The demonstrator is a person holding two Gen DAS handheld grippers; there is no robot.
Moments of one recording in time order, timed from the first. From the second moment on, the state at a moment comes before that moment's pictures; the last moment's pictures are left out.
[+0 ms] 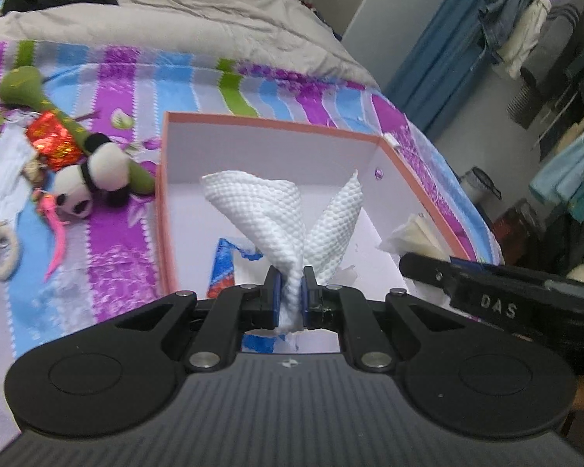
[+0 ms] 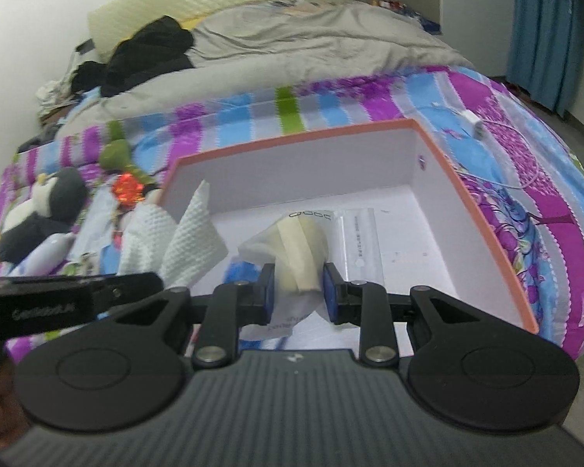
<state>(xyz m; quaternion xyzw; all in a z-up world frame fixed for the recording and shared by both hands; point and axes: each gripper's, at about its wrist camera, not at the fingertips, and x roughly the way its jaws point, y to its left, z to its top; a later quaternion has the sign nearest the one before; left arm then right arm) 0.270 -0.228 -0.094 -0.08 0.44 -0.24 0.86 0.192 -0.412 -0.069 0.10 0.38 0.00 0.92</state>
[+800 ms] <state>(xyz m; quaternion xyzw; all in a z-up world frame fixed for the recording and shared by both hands) 0.278 -0.244 -0.103 -0.06 0.45 -0.23 0.86 0.191 -0.443 -0.087 0.13 0.41 -0.02 0.90</state>
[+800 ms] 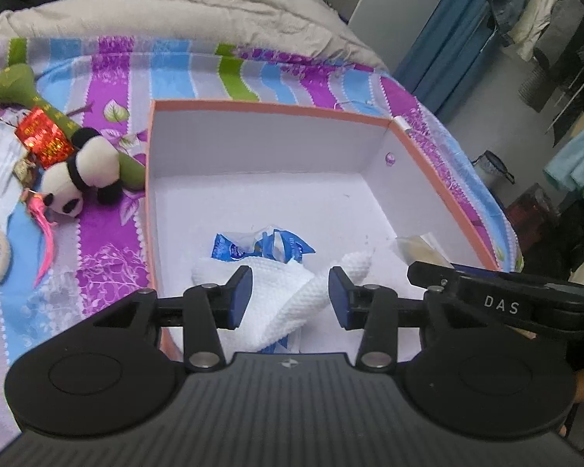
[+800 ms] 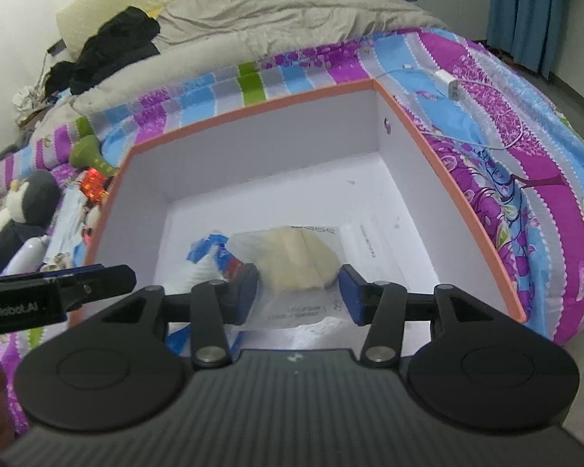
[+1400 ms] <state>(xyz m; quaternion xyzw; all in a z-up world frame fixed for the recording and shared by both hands) 0.164 -0.170 -0.030 -0.06 0.37 -0.24 0.90 0.093 -0.377 -0.019 0.12 0.33 0.02 0.93</state>
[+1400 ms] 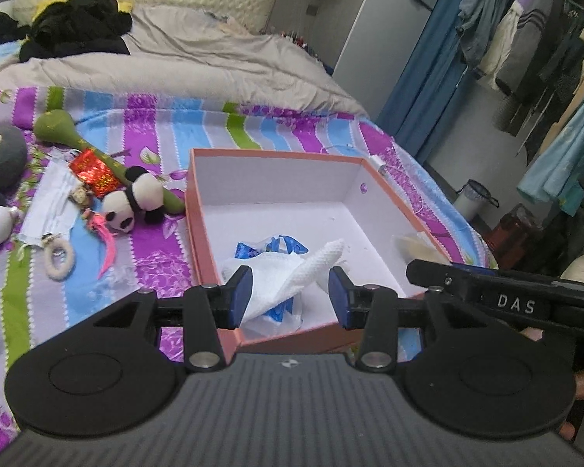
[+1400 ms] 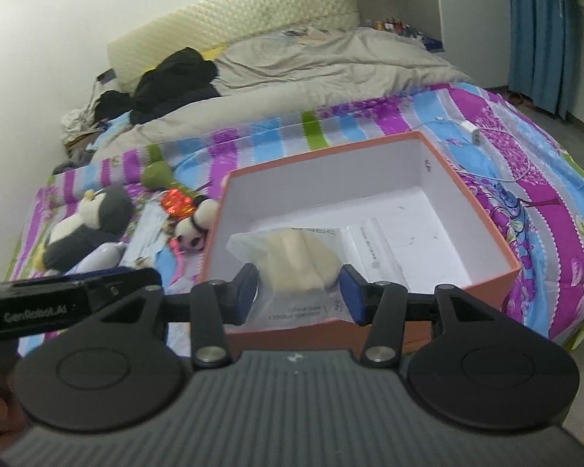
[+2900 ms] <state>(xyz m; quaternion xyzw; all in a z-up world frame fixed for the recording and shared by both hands) 0.023 0.034 -0.077 -0.11 0.33 -0.10 0.93 0.027 -0.198 -0.066 0.08 0.34 0.16 0.92</state>
